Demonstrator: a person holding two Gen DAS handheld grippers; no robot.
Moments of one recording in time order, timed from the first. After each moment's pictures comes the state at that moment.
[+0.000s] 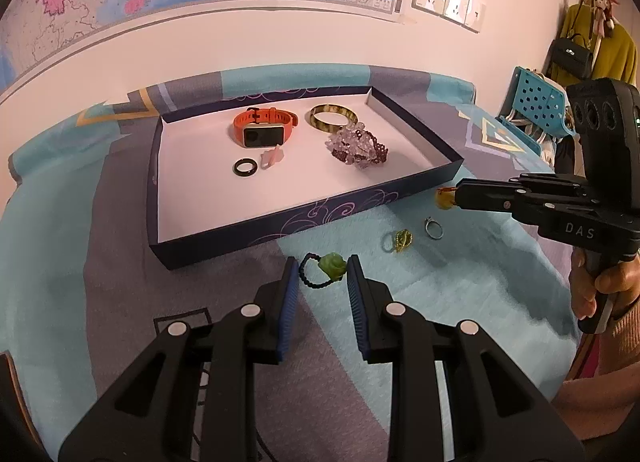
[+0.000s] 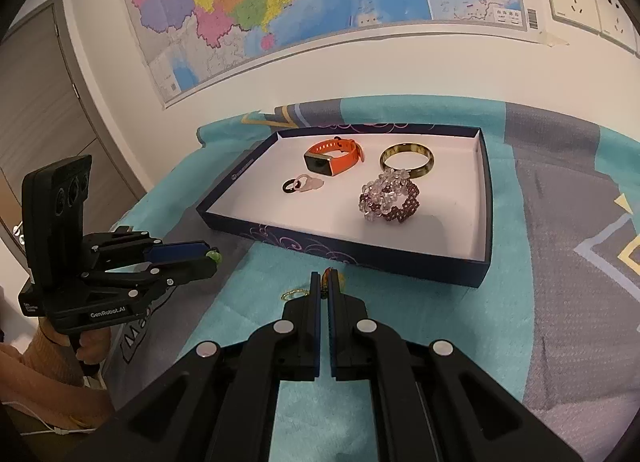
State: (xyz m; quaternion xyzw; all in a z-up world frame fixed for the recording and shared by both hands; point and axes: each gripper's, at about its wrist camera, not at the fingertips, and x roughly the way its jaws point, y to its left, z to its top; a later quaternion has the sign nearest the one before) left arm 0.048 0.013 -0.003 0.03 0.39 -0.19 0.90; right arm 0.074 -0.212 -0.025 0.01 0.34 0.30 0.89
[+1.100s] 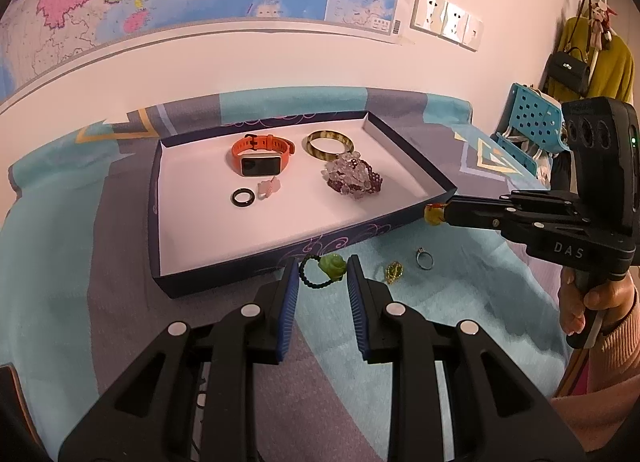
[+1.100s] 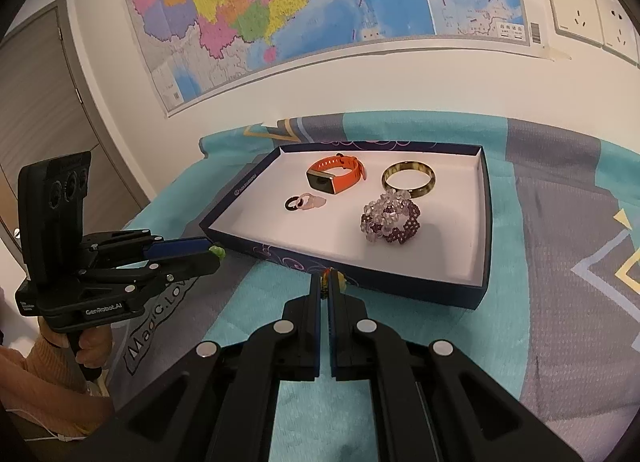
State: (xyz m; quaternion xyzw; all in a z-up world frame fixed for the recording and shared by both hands) left arm 0.054 0.011 0.013 0.01 0.37 -0.20 0.91; right arm 0.079 -0.210 -0.014 0.01 0.33 0.31 0.89
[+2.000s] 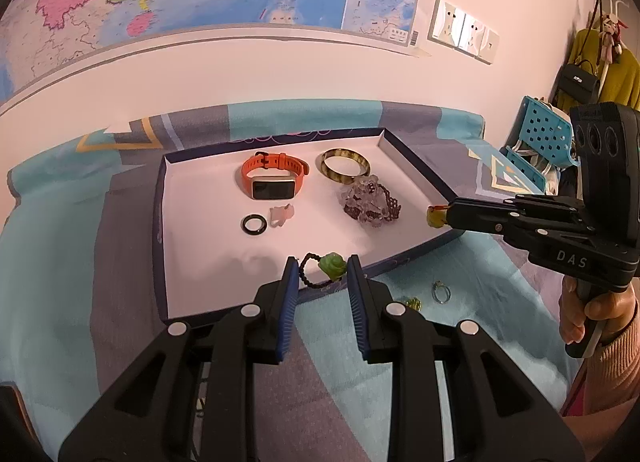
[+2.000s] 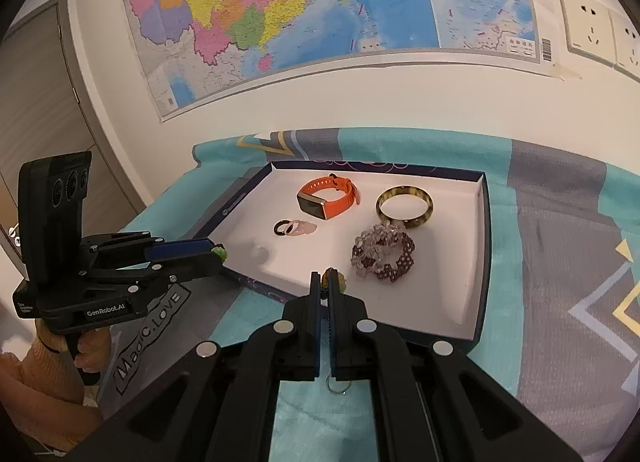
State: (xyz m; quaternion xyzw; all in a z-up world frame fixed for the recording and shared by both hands) left arm 0.082 0.013 0.018 0.01 0.36 -0.19 0.91; right arm 0.107 -0.203 -0.003 0.00 0.32 0.30 0.90
